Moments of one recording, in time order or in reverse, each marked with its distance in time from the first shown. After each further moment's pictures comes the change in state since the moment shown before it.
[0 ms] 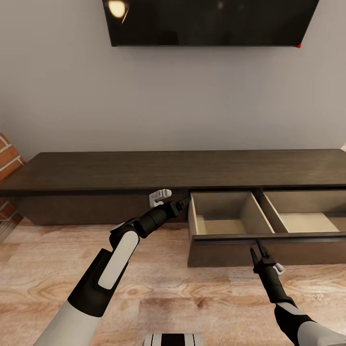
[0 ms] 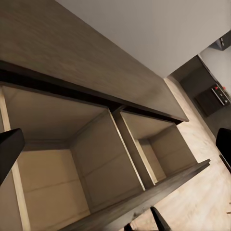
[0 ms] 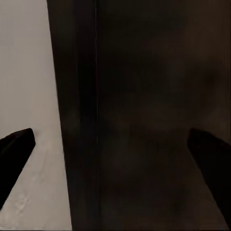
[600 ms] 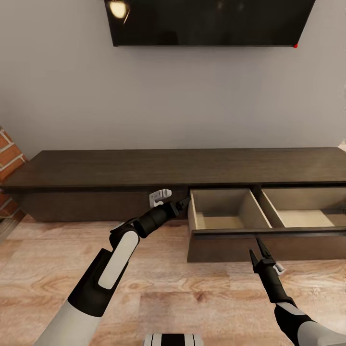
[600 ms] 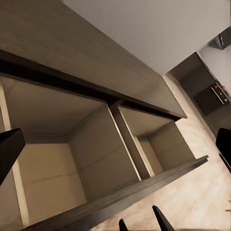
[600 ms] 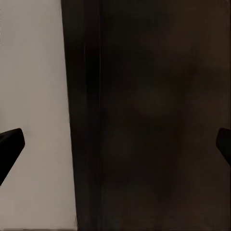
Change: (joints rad) left arm -0.001 0.000 0.000 0.000 -0.001 0.001 0.000; right arm 0.000 0.000 0.002 0.000 0.001 -0.012 0.000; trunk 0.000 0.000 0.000
